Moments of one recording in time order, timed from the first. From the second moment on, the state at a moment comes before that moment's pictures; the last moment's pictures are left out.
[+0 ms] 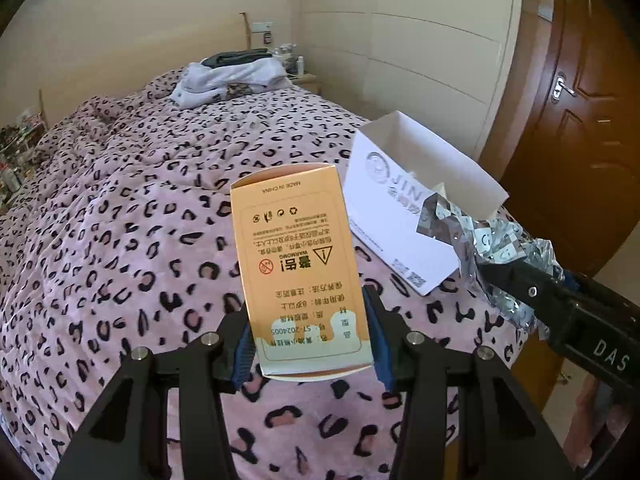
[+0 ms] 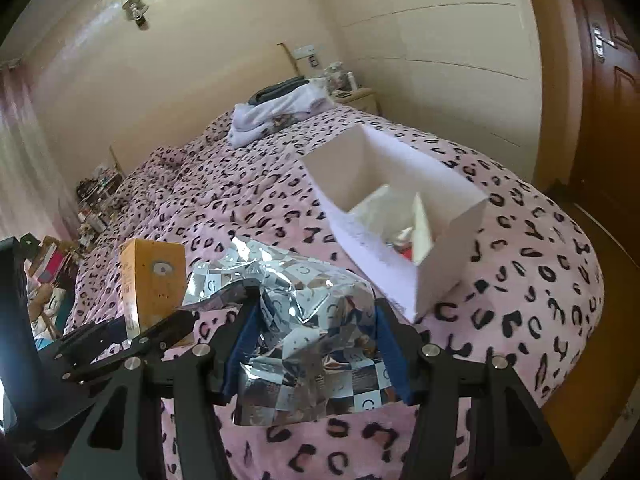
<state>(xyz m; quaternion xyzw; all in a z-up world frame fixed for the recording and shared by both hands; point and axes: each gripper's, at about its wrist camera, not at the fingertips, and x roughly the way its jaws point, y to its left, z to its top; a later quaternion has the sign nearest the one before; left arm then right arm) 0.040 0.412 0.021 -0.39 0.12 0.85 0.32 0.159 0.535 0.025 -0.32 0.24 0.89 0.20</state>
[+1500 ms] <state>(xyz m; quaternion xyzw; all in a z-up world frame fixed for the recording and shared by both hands) -0.043 0.579 0.053 -0.42 0.11 0.78 0.45 0.127 0.661 0.043 -0.27 0.32 0.86 0.28</state>
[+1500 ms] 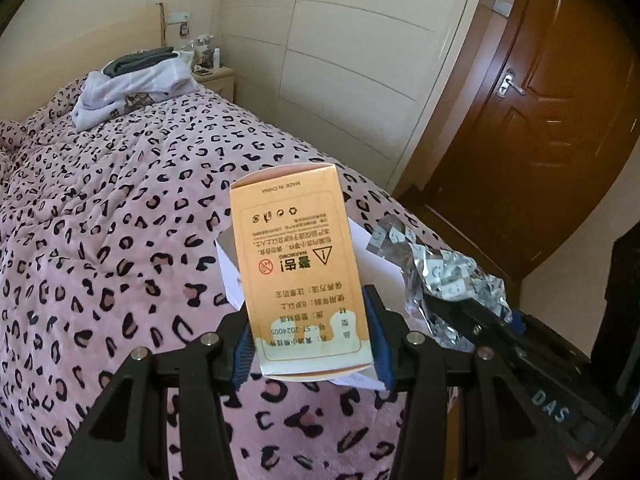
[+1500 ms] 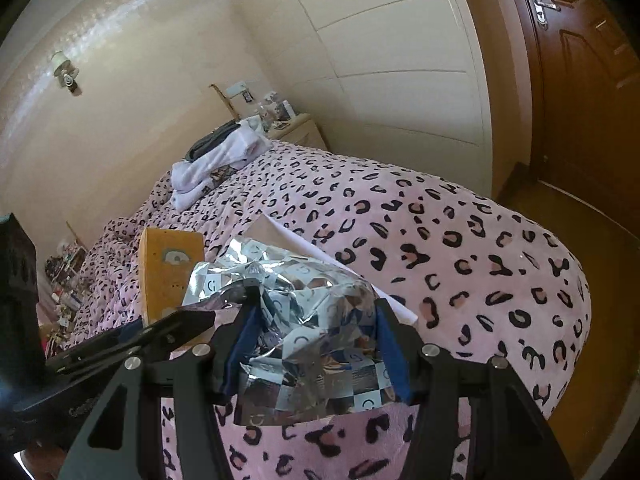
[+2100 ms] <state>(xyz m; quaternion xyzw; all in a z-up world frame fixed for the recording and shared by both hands) -0.094 0.626 0.015 -0.45 0.15 0.76 0.45 0.092 0.679 0.013 -0.31 0.33 0.84 0.31</state>
